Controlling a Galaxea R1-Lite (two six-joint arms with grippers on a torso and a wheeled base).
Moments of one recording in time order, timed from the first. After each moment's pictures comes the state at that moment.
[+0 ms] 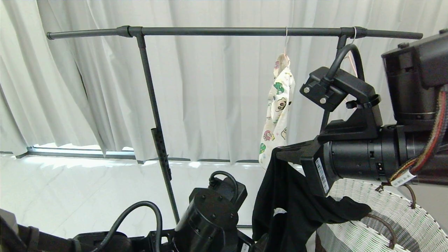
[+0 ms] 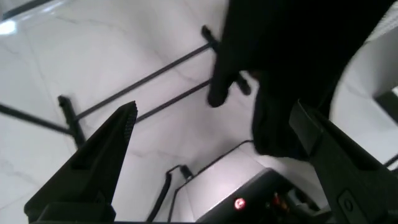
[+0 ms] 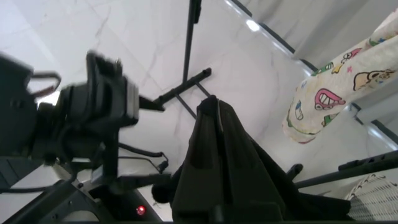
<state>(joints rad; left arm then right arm) -0.99 1.78 -0.66 -0.45 0.23 -0.24 0.98 1.51 -1.25 0.20 -0.10 0.04</state>
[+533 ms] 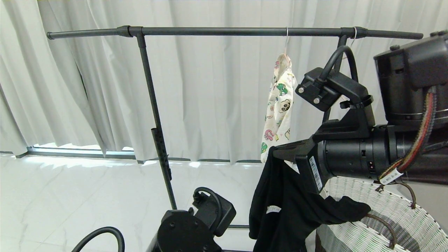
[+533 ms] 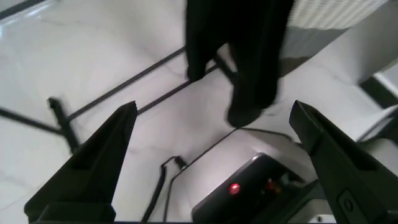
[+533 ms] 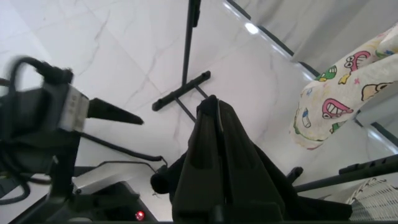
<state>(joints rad) -1.04 1.67 -0.51 -0.53 0.20 -0.25 0.98 1.53 -1.25 0.16 -0.10 0.04</state>
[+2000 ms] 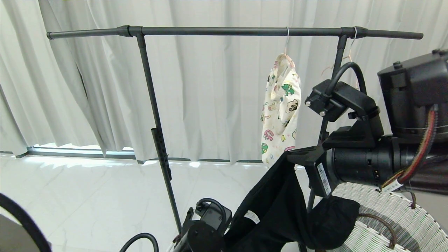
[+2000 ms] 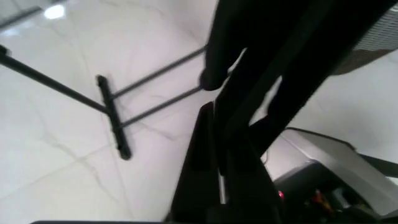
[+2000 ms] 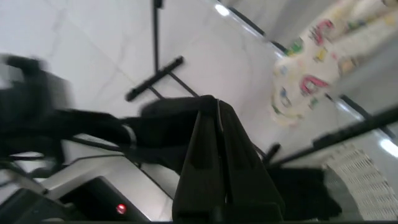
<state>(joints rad) -1.00 1.82 -0.46 -0.62 0.40 -0.21 0.95 1.50 -1.16 0.16 -0.20 0.04</state>
